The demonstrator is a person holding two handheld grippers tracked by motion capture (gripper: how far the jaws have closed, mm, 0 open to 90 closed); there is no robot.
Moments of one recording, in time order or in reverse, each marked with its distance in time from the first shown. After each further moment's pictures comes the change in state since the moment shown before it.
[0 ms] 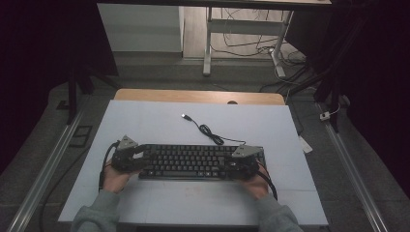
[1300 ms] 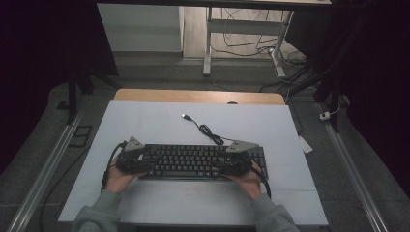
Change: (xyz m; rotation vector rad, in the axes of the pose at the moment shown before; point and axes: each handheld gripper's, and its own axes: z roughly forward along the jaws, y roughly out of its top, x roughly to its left) left arm -0.013 0.004 0.006 0.052 -0.018 0.059; right arm 0.011 0.023 0.010 -0.064 0.048 0.060
